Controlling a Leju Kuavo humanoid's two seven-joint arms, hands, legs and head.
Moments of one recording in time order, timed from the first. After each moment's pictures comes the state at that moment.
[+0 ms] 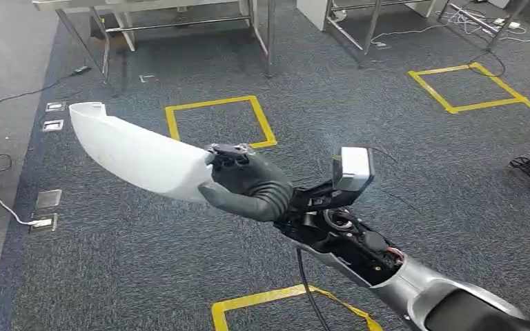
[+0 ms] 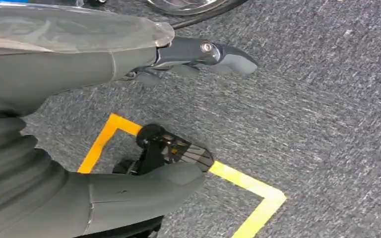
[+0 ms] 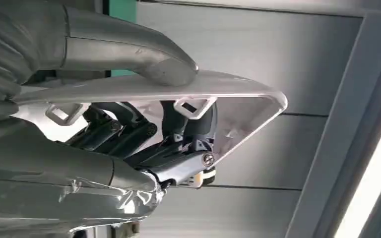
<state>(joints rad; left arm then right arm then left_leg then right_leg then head) -0.11 0.09 -0.89 -0.21 1.43 0.20 -0.40 -0.44 0.04 0.65 -1.67 -0.72 0.38 -0.48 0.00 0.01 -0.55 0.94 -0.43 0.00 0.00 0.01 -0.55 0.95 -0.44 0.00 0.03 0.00</state>
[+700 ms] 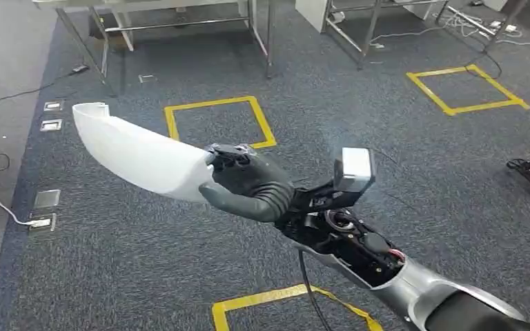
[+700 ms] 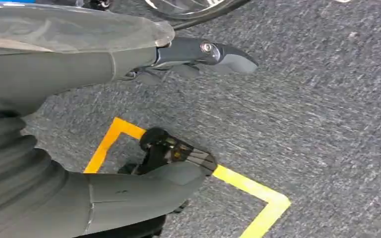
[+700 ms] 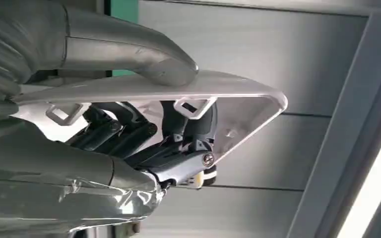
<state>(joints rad) -0.11 0.10 -0.89 -0.21 1.42 0.21 -0.37 -0.43 0.04 0.65 -1.69 -0.72 0.38 -0.47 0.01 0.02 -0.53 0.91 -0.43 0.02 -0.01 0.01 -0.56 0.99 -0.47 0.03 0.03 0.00</state>
